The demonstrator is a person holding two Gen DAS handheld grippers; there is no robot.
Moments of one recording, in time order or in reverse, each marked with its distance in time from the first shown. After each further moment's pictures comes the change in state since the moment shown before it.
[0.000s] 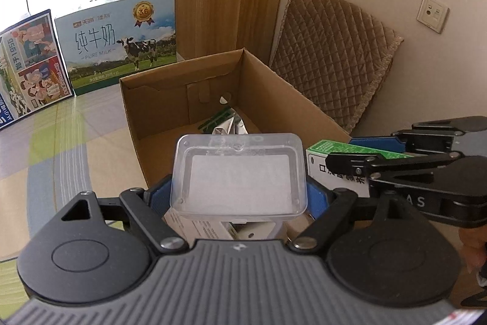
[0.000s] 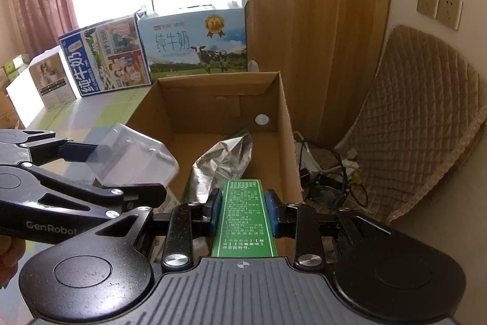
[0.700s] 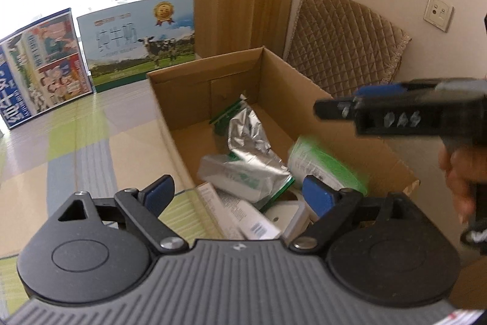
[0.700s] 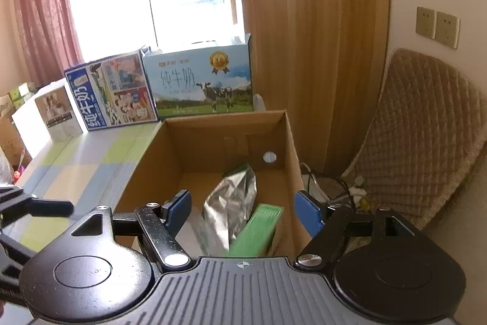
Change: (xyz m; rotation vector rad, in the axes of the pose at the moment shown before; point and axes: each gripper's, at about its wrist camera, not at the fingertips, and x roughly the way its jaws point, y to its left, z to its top) left arm -0.033 0.022 -0.023 -0.012 -0.014 0.051; right arm -0.014 0.005 0.010 0.028 -0.119 0.023
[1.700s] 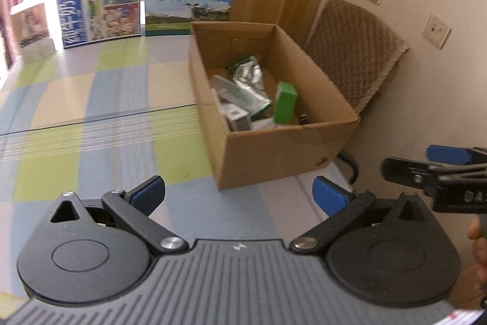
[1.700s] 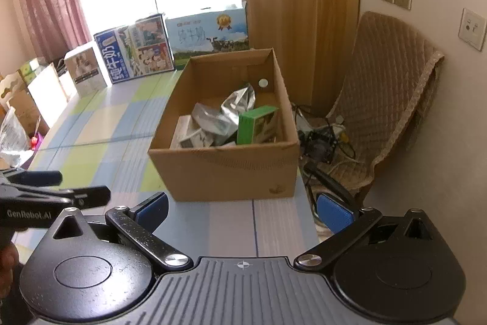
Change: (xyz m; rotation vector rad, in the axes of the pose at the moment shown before) left arm -0.141 -0.055 -0.098 -0.211 0.038 0.108; right arm -0.181 0.035 -0.097 0.032 0.133 -0.022
